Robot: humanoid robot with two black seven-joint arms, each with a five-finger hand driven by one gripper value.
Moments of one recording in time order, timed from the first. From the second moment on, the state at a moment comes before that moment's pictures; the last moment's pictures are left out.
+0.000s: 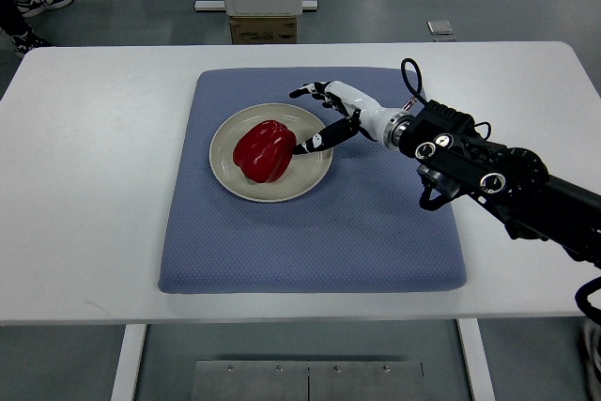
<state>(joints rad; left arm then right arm) -0.03 0.00 -0.22 -0.22 0.02 0.07 -0.05 1.07 -0.07 0.20 0.73 -0.70 0.00 0.10</state>
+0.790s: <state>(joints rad) -0.03 0.00 -0.22 -0.22 0.02 0.07 -0.05 0.96 -0.22 0.46 0.73 -0.51 -0.01 0.09</state>
